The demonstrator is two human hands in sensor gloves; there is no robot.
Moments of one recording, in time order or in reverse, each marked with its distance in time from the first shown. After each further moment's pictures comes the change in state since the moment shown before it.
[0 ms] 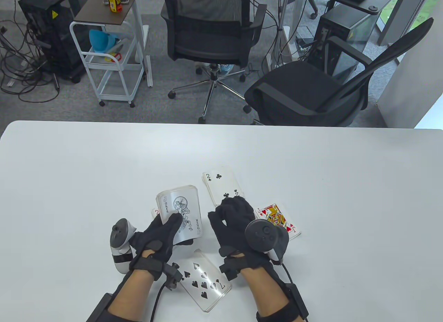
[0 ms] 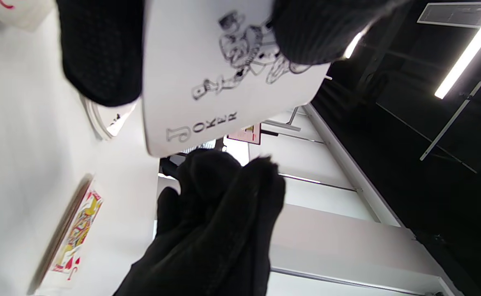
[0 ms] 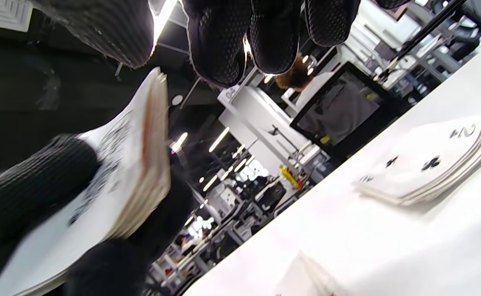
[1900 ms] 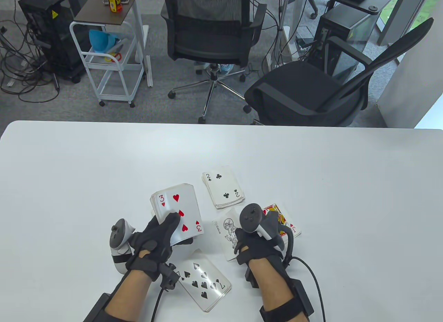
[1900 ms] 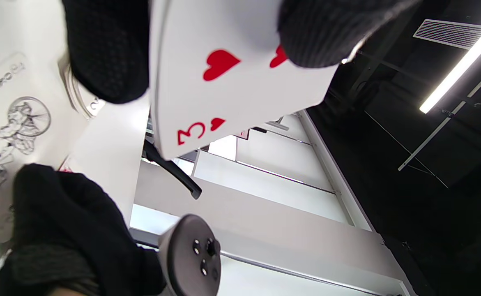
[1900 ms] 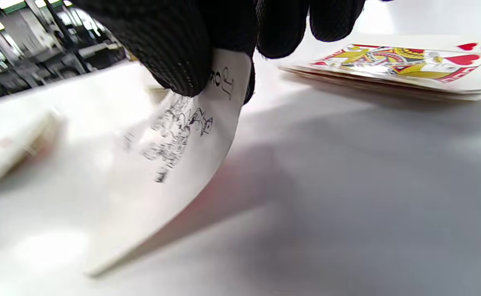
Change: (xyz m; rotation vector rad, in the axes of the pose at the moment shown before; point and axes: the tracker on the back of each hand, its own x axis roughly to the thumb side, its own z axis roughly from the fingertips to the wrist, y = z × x) left_hand 0.005 0.001 0.003 -0.028 -0.026 0.123; right_hand -0.049 0.007 -0.009 0.391 0.533 0.683
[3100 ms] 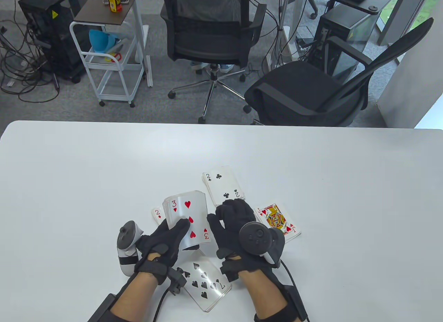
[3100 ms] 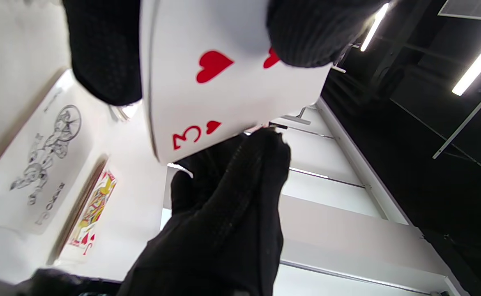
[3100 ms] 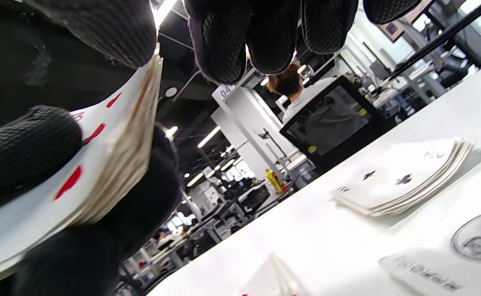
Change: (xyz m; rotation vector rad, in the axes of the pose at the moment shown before) left_hand -0.014 -0.010 0.000 0.018 0.045 -0.085; right_hand 0.025 -0.023 0.041 -0.430 -0.491 -0.595
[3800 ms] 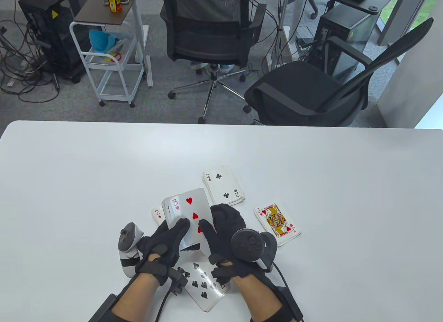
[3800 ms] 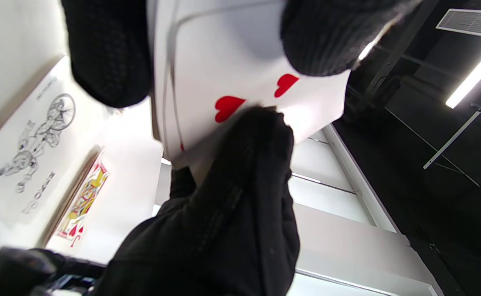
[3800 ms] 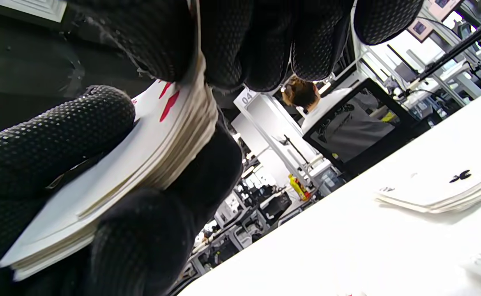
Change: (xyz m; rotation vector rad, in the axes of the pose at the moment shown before) left_hand -0.008 -0.001 -0.001 -0.028 0.011 0.051; right_hand 0.016 0.006 0.004 -0.048 -0.072 -0.012
